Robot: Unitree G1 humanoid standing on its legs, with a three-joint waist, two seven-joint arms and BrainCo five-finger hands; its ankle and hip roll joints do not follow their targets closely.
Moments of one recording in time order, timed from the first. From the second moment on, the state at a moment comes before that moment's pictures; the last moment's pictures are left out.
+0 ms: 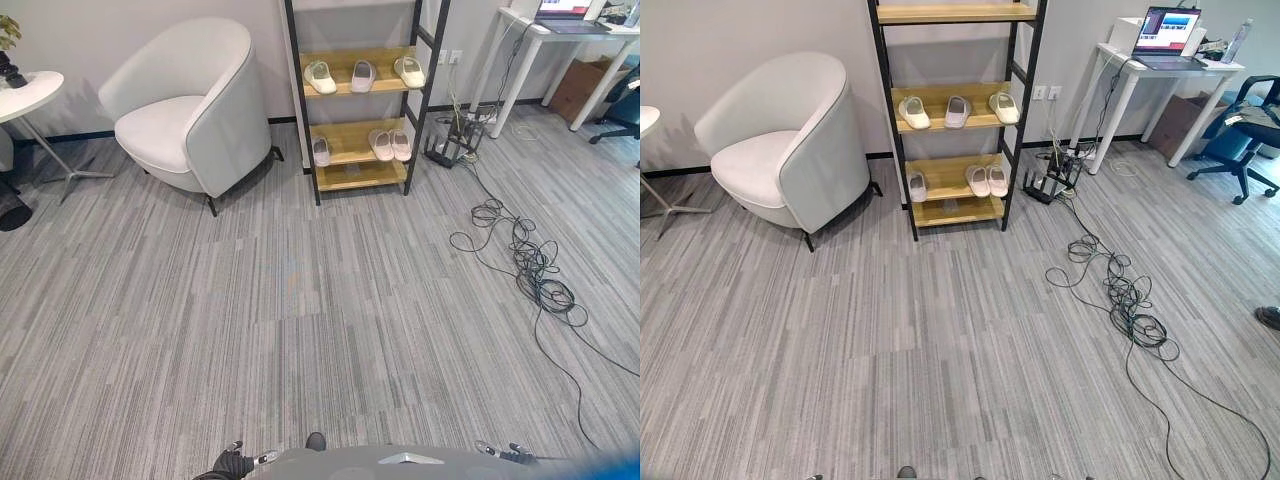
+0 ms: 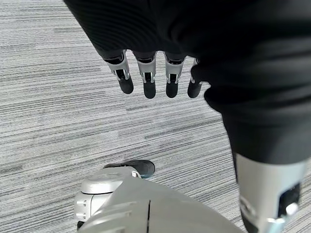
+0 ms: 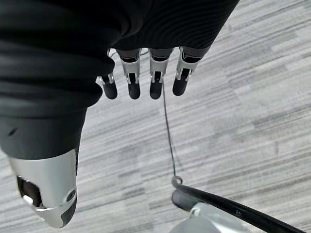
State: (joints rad) left arm 0.10 0.21 -0.12 1.32 -0.08 -0.16 0.09; right arm 0.06 -0.26 0.05 1.32 0.23 -0.12 -0.12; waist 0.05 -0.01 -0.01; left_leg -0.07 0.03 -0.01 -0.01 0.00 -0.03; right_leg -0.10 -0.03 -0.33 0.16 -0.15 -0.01
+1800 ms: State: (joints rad) left arm 0.08 0.31 -0.10 1.37 -0.01 -0.17 0.17; right arm -0.12 -0.19 0.17 1.21 0.17 -0.15 -0.20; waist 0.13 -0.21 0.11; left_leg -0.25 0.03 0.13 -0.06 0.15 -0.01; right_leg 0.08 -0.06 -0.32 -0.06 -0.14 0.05
